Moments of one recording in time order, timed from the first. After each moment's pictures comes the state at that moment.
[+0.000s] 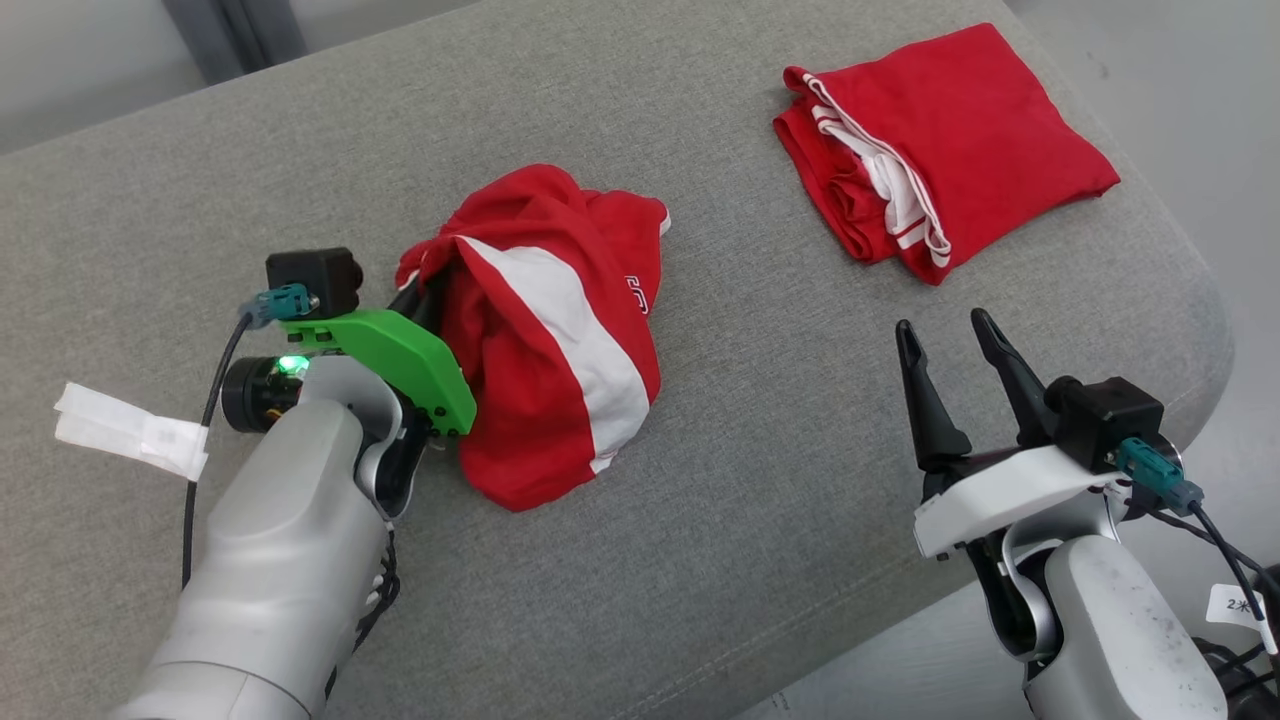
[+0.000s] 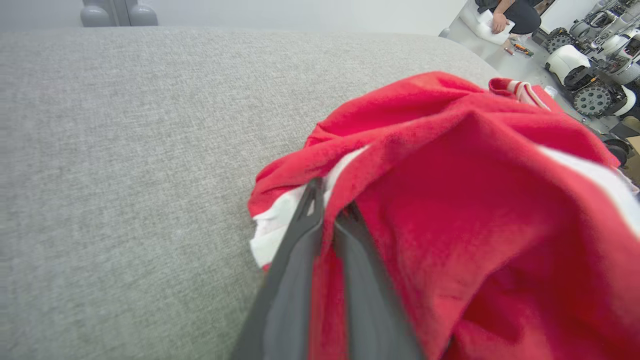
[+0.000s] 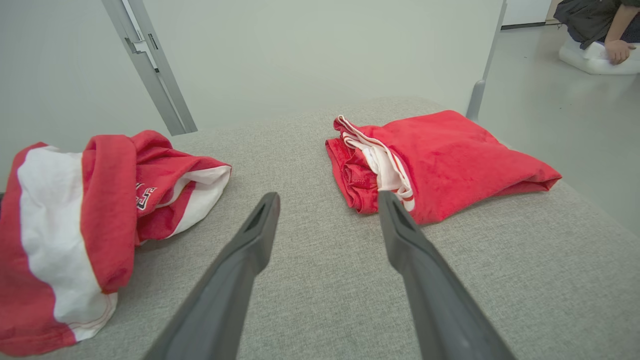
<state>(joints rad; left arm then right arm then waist) -0.81 0.10 -0.51 1.00 -0.71 -0.13 -0.12 -0.25 -0.08 0.12 0.22 0.25 0.13 -0.17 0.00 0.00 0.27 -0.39</state>
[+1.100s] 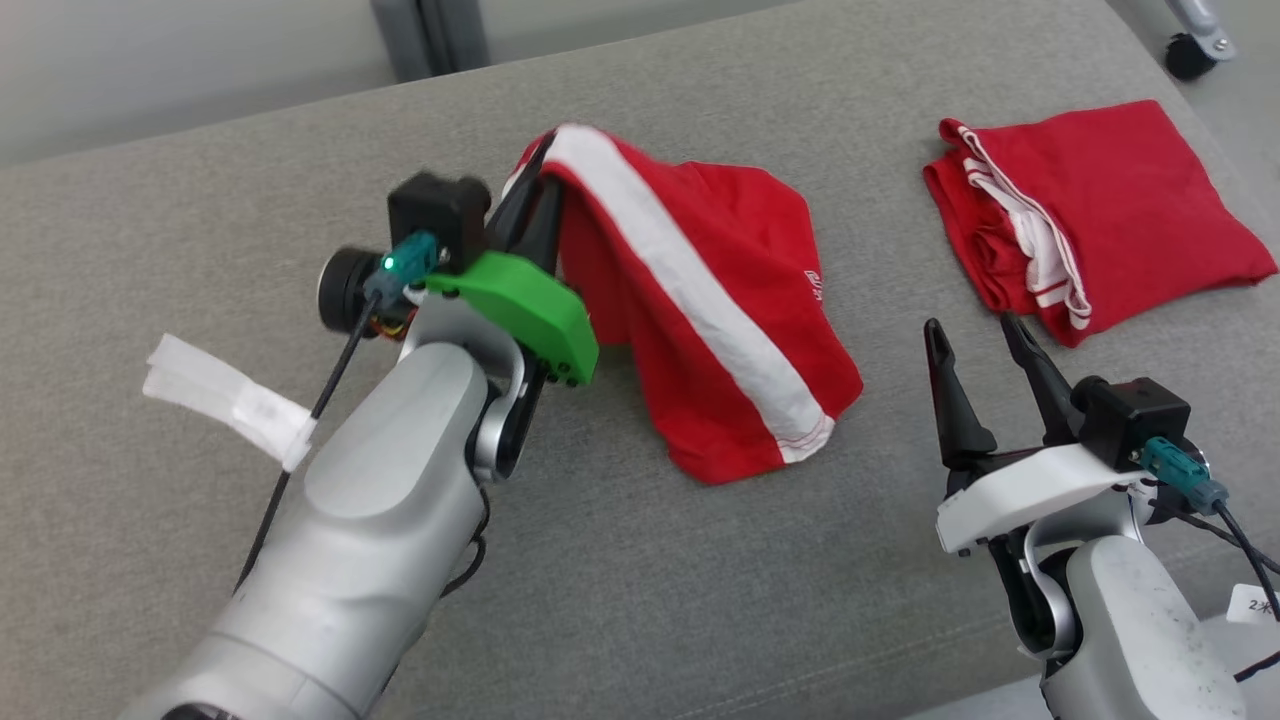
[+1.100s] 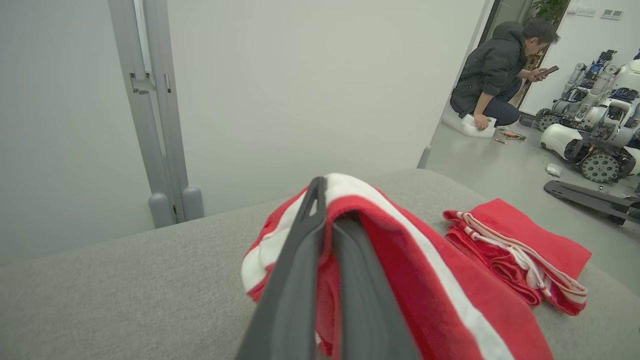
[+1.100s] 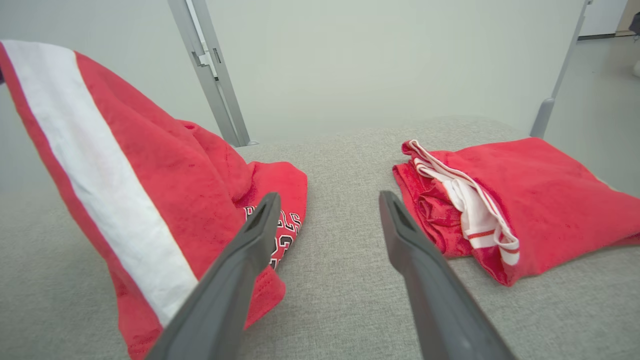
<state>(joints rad) -0.87 0.07 -0.72 0.70 -0.71 0.07 -0.26 -0.24 -0.09 0.08 0.22 0.24 0.13 -0.16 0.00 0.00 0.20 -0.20</state>
